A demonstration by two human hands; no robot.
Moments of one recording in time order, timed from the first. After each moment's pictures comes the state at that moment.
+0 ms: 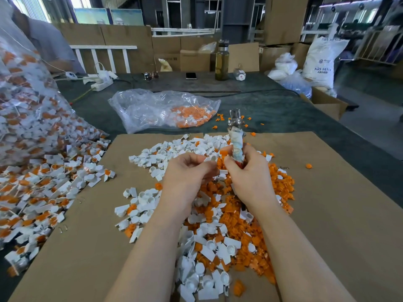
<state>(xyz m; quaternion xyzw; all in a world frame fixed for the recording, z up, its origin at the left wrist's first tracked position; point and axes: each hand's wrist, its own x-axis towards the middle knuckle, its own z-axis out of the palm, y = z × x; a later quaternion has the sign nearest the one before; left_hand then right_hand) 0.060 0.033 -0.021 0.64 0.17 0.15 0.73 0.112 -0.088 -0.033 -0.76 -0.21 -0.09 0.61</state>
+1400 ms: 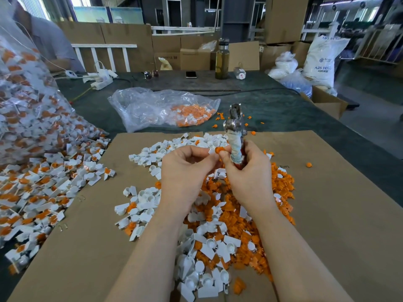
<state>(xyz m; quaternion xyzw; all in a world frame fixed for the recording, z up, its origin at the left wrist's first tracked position) 0.059 0.030 -0.019 0.65 0.14 0.24 0.70 0.109 -0.085 -0.037 -0.78 -0.21 -0.21 0.55</state>
